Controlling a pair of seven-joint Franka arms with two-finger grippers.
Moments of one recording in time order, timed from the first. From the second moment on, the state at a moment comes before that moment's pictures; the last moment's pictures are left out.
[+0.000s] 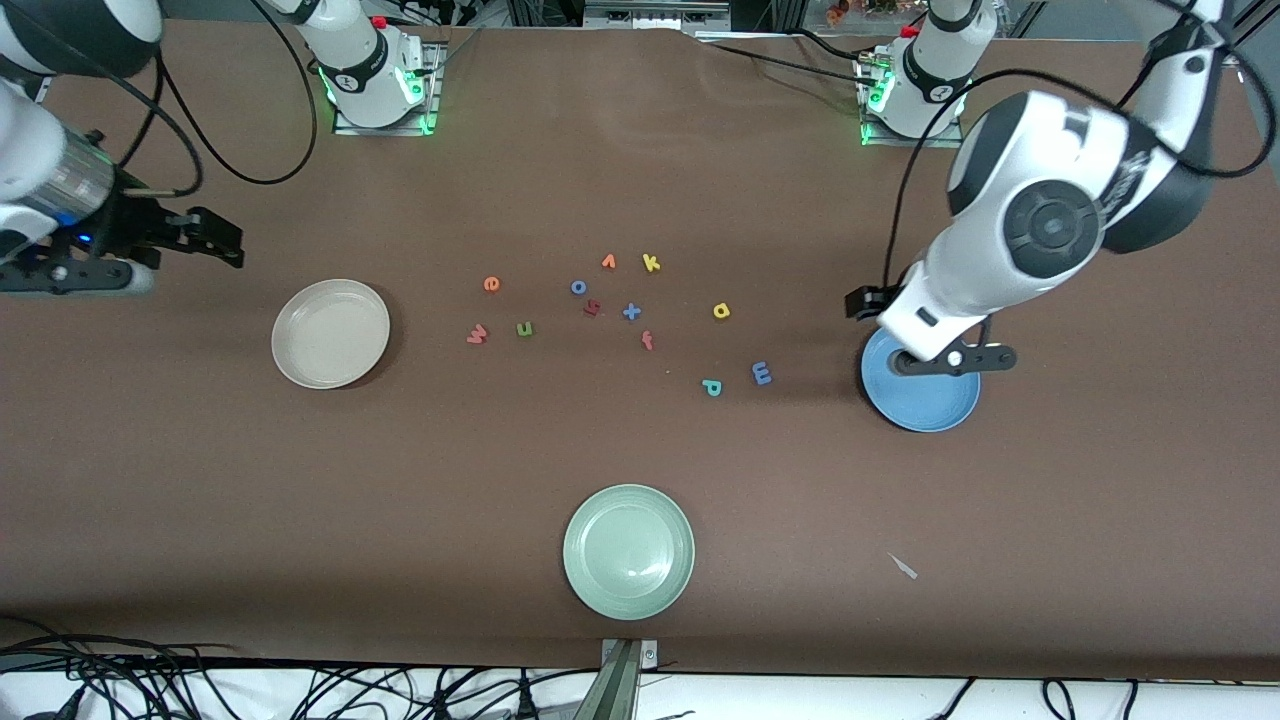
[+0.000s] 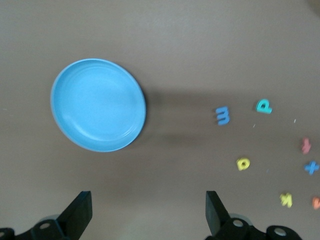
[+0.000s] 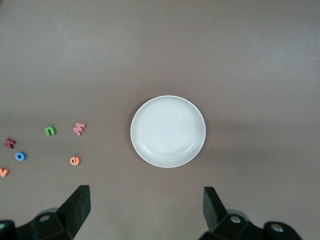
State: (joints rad) left arm -0.23 0.33 -0.12 -1.59 -0.01 1.70 -0.45; right arm 0.13 0.05 -0.03 -1.70 -0.03 1.66 0.04
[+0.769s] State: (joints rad) left arm -0.42 0.64 -0.12 -1.58 -0.01 2.05 -0.82; right arm 0.23 0.35 -0.02 -1.72 0.05 1.91 0.23
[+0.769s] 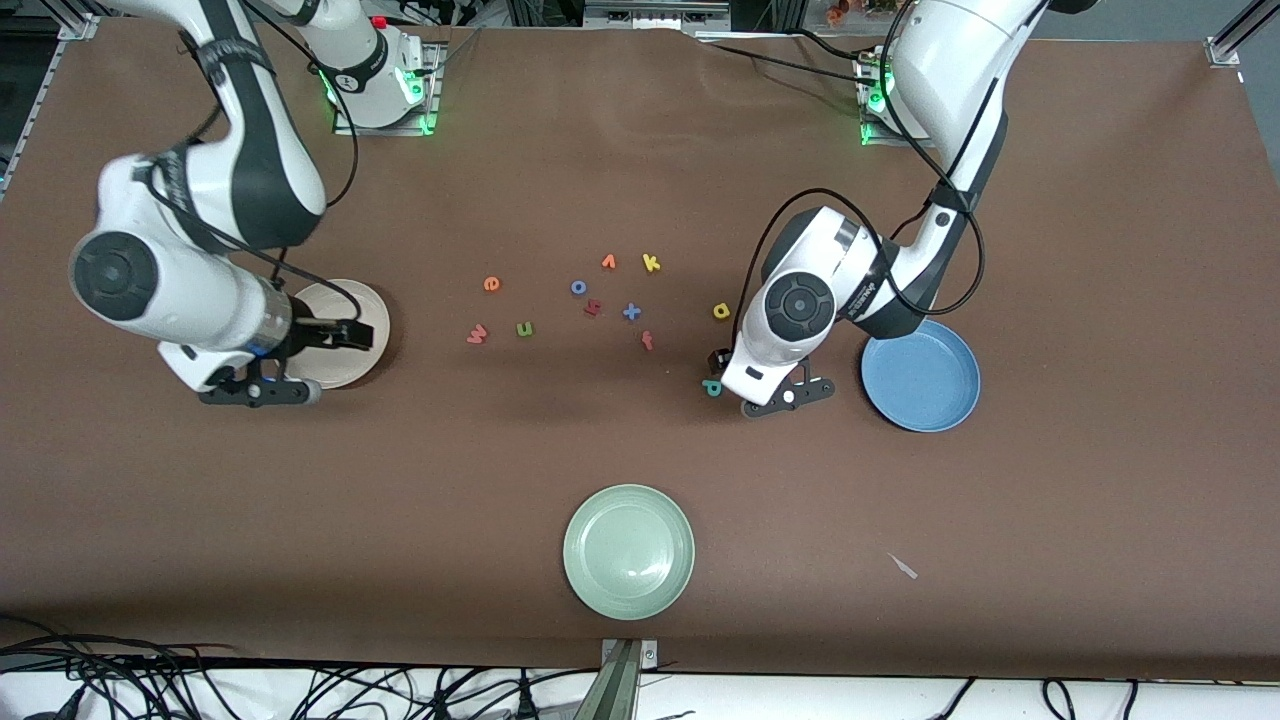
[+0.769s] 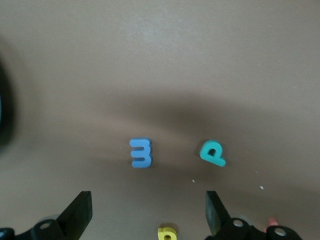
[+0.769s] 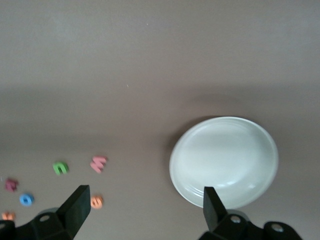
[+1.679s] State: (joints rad) left arm -0.41 0.75 -0.12 -1.60 -0.01 2.16 -0.82; right arm 0.42 0.41 -0.02 -2.11 0.05 2.45 0.74
